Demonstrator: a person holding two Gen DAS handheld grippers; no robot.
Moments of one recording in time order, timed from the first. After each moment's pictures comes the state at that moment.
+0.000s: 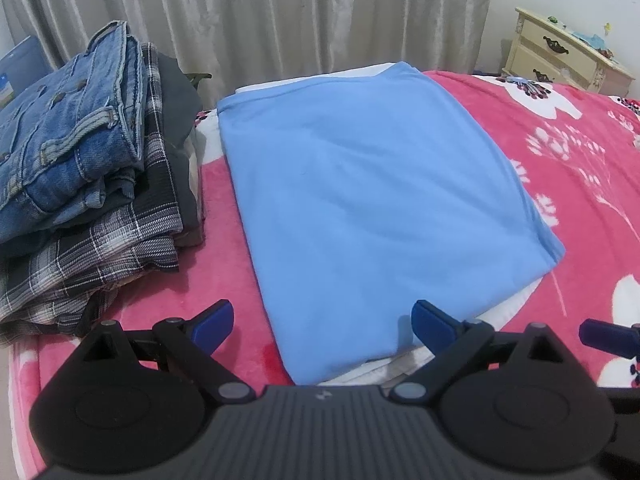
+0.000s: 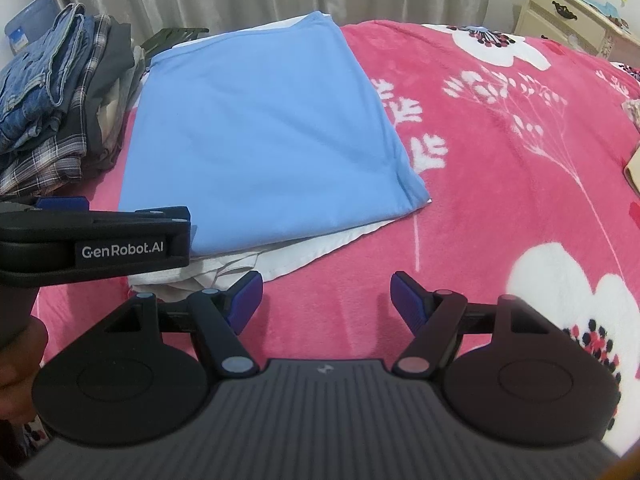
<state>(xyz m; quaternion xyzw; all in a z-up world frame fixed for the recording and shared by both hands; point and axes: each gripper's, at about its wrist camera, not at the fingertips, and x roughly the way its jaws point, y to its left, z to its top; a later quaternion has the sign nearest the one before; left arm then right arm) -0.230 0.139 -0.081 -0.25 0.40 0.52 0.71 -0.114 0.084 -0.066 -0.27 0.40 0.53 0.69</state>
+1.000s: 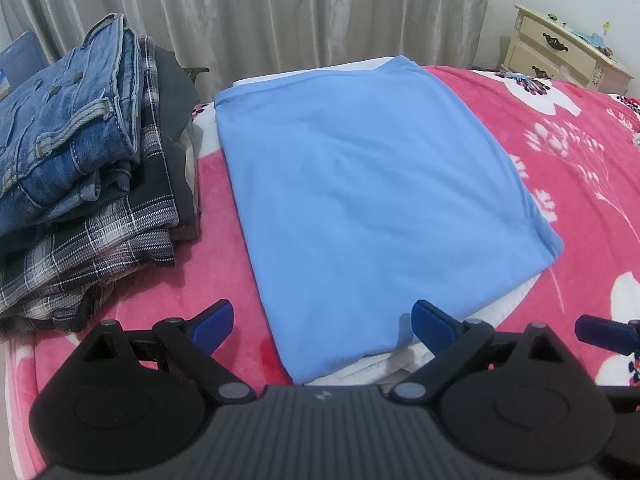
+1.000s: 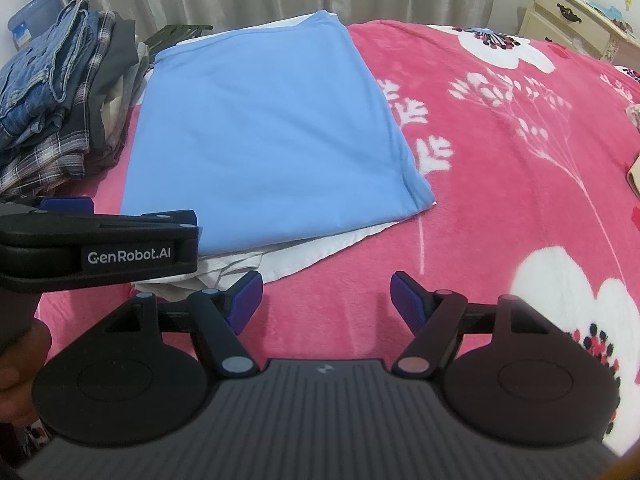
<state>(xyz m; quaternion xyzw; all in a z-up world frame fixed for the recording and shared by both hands) -0.230 0.136 -0.084 -0.26 0.40 0.52 0.71 -0.115 0.086 -0.066 -0.27 0.40 0.54 0.69</state>
